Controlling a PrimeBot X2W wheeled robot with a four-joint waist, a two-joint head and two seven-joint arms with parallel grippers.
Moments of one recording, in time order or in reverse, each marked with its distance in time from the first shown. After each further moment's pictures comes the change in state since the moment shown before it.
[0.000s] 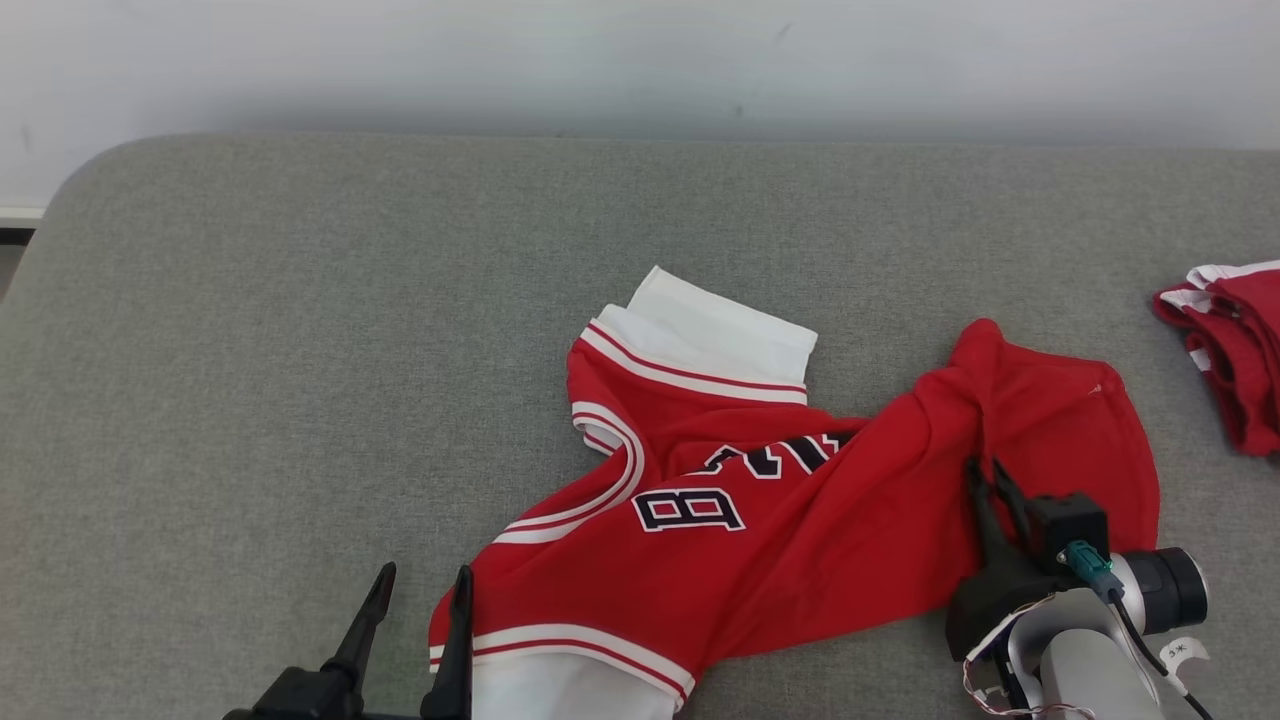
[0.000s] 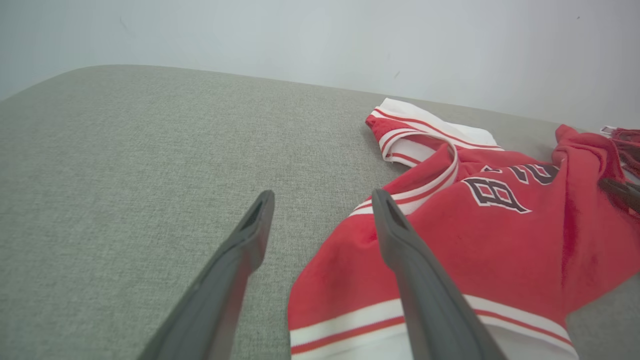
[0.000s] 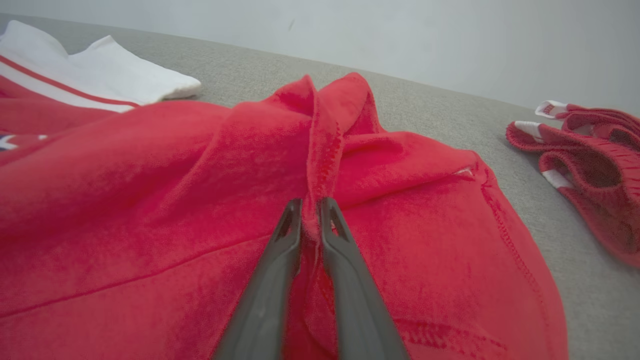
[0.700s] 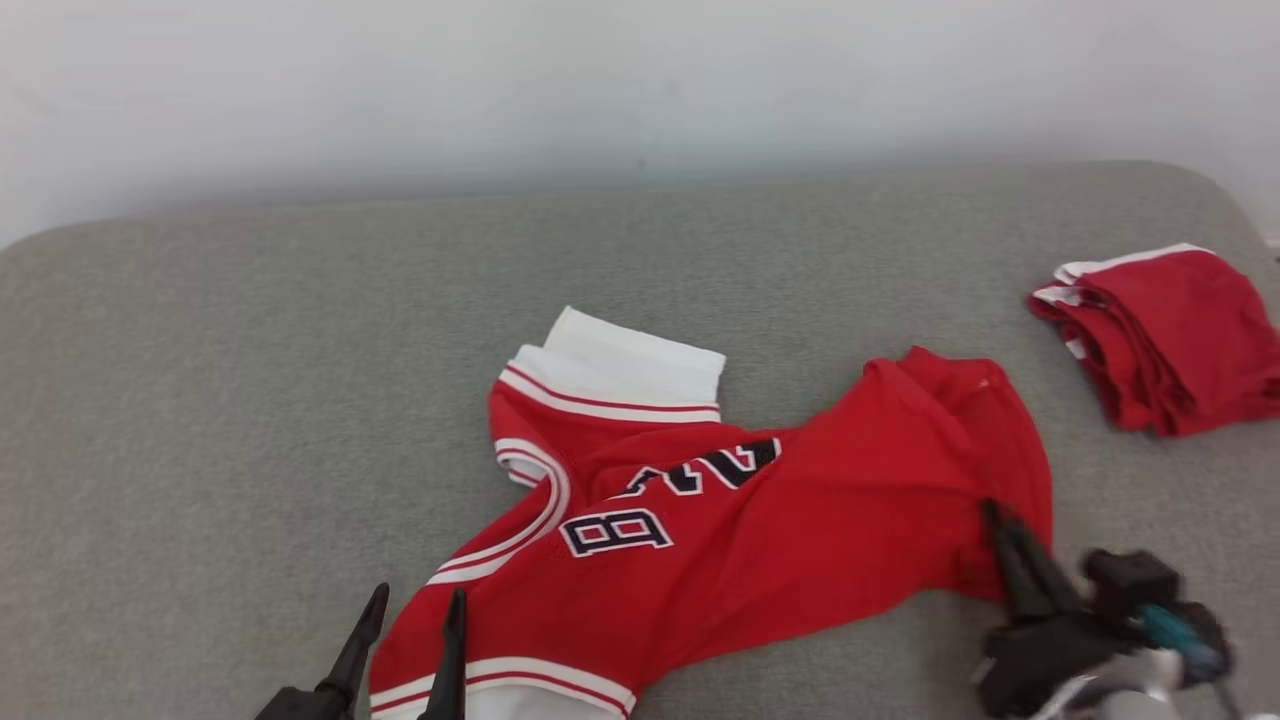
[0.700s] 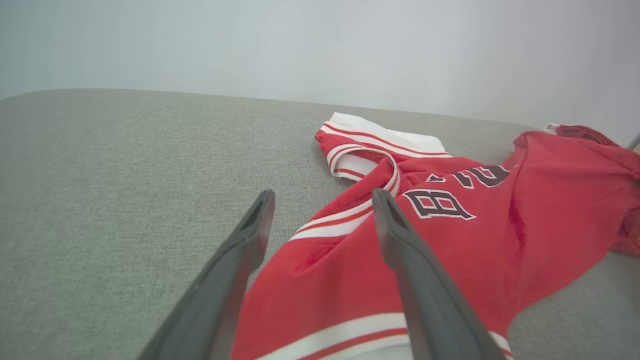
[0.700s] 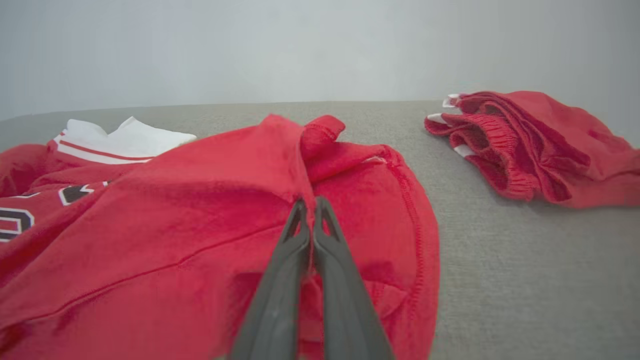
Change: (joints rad) left arm 0.025 0.007 0.006 -0.006 0.003 0.000 0.000; right arm 0.167 -0.104 0.222 -0.211 0.413 0.000 0.000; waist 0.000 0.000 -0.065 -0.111
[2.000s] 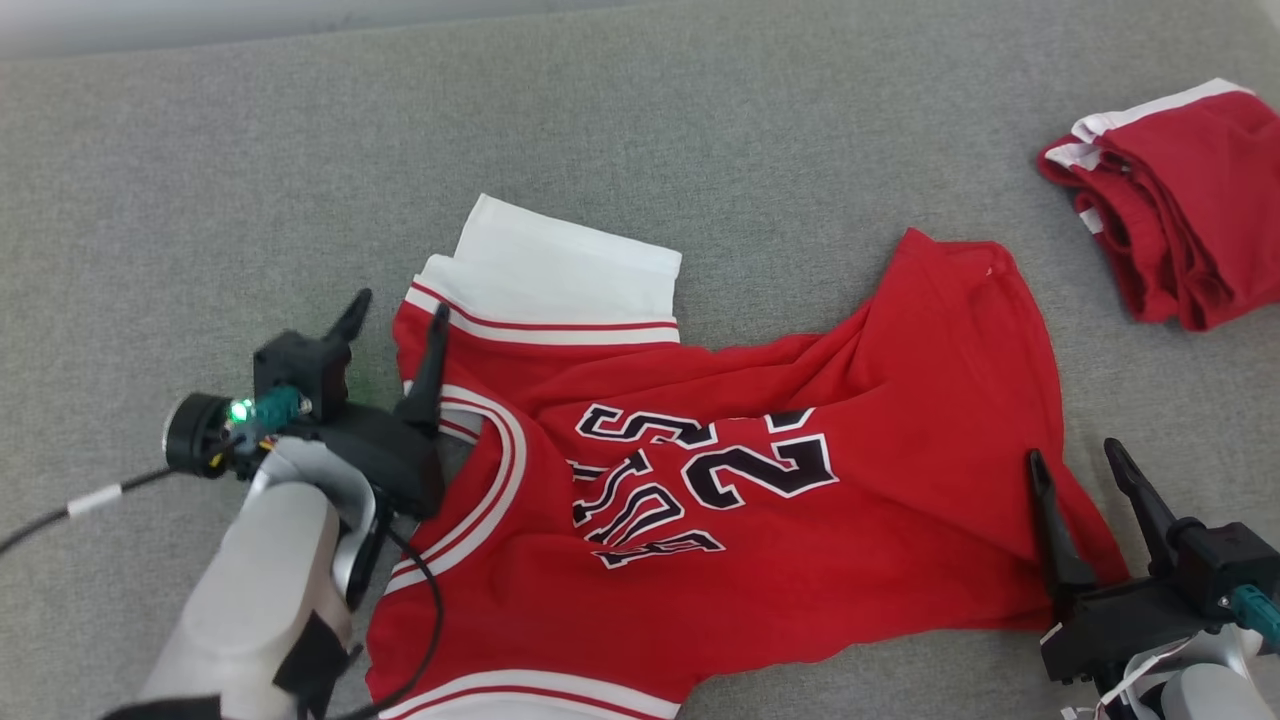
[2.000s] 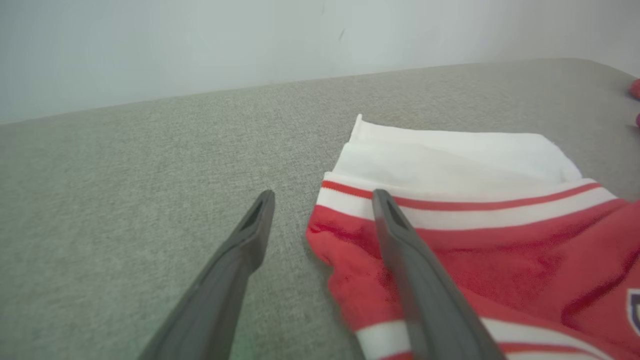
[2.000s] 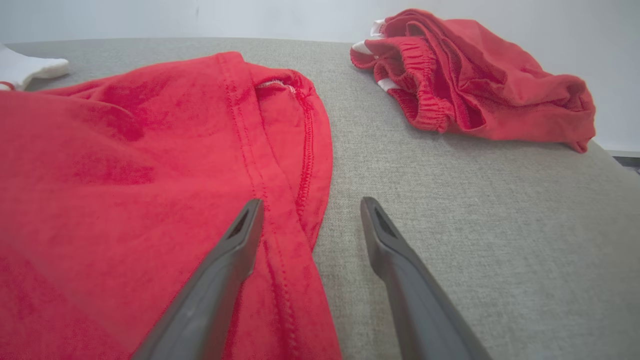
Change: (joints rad) left arm -0.723 0.098 -0.185 0.583 -0.087 0.000 0.010; right arm 0.063 -0.136 -0.046 -0.159 0.048 0.000 0.000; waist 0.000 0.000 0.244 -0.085
